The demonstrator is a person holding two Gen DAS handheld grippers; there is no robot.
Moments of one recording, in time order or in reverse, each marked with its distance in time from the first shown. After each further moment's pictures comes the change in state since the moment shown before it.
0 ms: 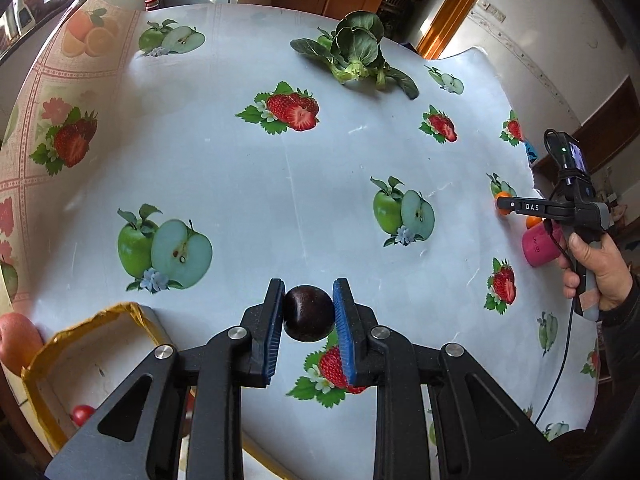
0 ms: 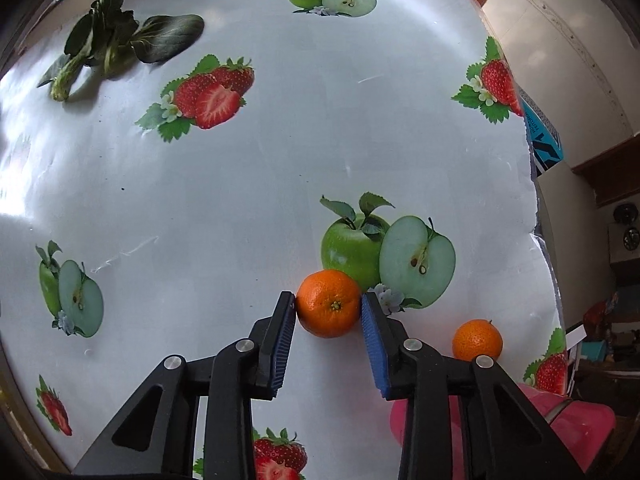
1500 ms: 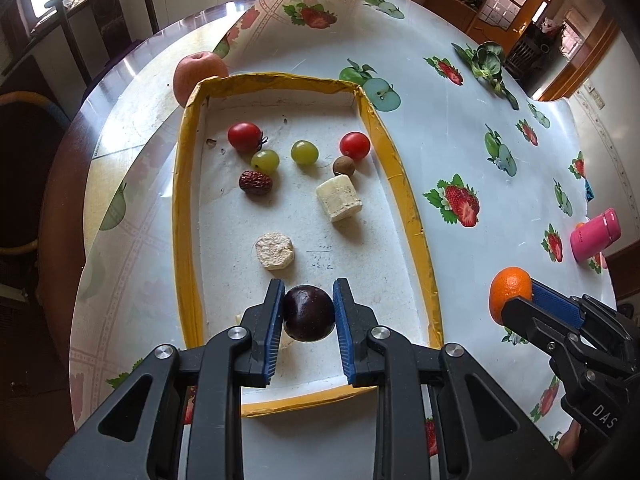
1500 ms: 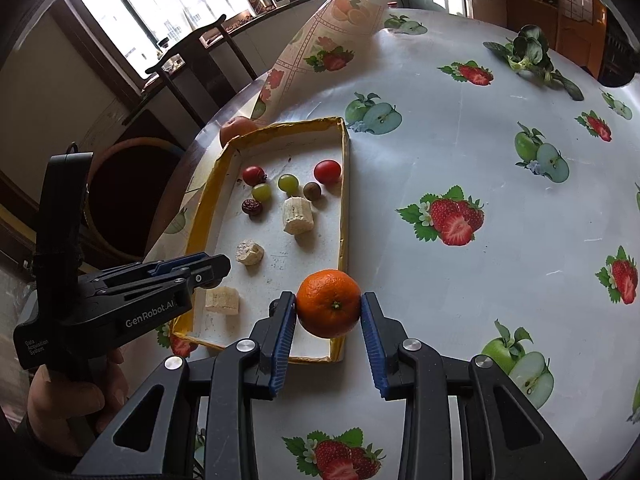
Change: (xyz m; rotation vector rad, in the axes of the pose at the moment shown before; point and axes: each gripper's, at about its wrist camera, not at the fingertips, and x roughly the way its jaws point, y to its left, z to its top) left arm -0.098 0.066 -0.226 -0.404 -0.064 0.247; right arm -0.170 0.262 -0.268 -0.455 -0.172 0.606
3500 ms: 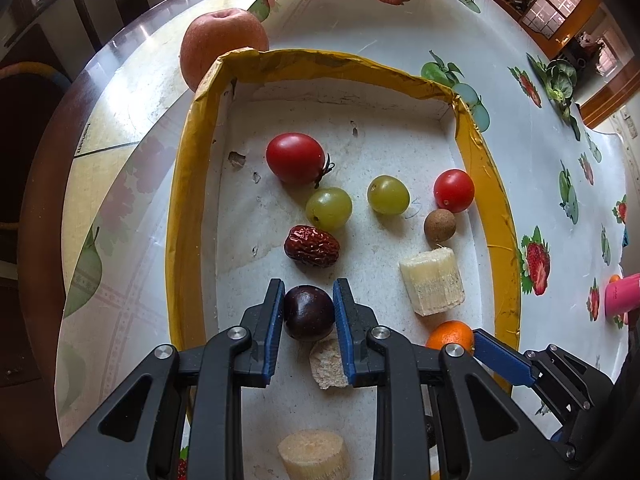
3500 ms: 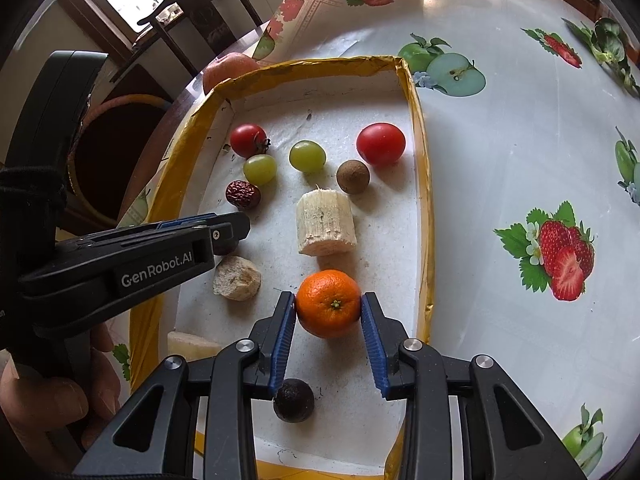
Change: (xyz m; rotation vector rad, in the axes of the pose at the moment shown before) left arm 0.088 0.040 0.060 -0.094 0.084 0.055; right arm 0.128 0.031 0.036 -0.062 0.144 -0.015
